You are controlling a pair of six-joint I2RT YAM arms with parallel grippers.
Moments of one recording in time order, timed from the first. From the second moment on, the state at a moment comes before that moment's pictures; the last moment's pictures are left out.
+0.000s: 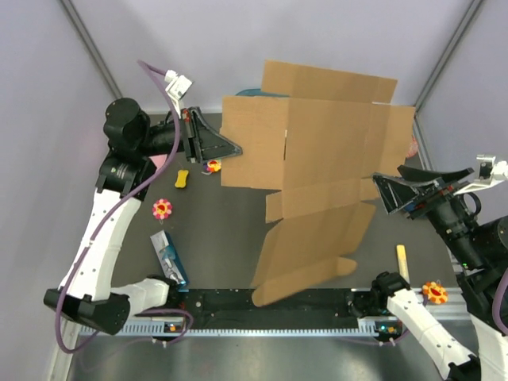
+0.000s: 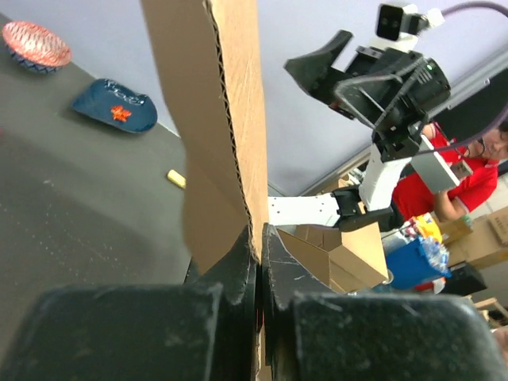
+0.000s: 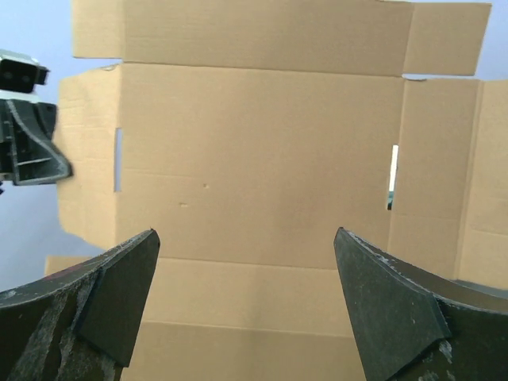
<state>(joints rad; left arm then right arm) -0.29 1.17 1.50 -0.19 1.15 -0.79 0.34 0.49 1.27 -0.60 -0.11 0.46</state>
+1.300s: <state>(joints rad) -0.28 1.82 1.48 -0.56 0.41 0.08 0.34 0.67 0.89 -0.41 -0.15 0.44</state>
